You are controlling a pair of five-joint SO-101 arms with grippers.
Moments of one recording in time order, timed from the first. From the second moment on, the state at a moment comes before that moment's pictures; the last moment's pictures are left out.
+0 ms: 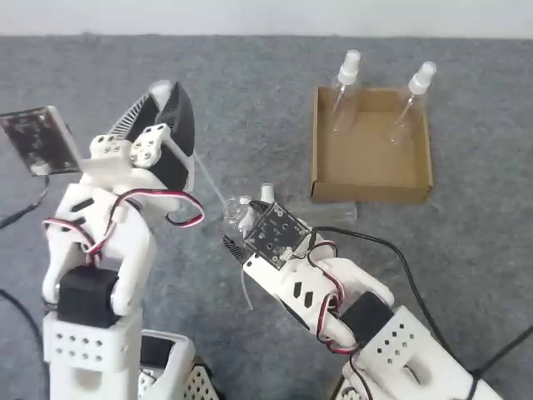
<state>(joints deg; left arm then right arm) 3.4 -58.4 32.1 47.8 26.9 -47.8 -64.4 67.9 31.3 11.1</state>
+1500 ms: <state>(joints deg) 10.6 -58.7 39.7 60.9 13.4 -44.4 -65.0 78.7 13.9 11.1</state>
